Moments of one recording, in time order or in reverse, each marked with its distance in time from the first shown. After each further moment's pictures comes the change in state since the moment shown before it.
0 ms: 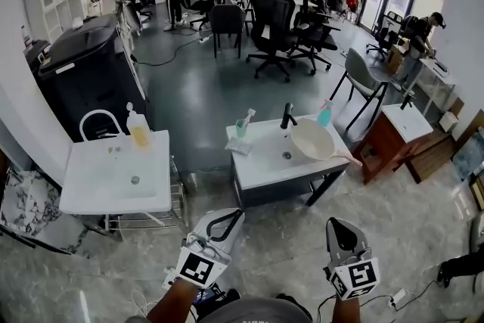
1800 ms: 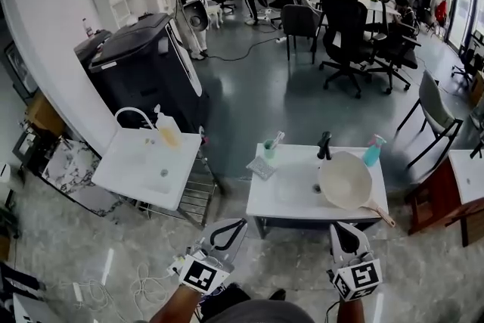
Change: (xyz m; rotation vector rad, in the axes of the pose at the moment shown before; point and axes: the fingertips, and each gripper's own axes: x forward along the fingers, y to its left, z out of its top) left arm 0.222 -0.005 -0.050 0.087 0.251 0.344; right arm 0.202 -0.216 -0.063 0.117 -0.046 0.432
